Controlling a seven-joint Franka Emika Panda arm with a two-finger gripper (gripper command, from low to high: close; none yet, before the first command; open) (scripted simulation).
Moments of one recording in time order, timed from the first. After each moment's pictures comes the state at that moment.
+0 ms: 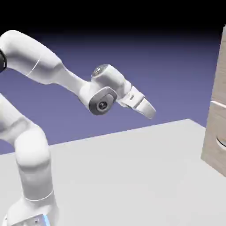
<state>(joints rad) -0.03 -0.57 0.03 -2.78 0.05 3.03 0.74</state>
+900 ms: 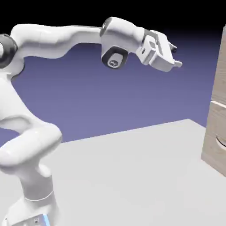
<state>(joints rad) -1.01 -0.66 0.82 -2.20 1.08 2.89 0.66</state>
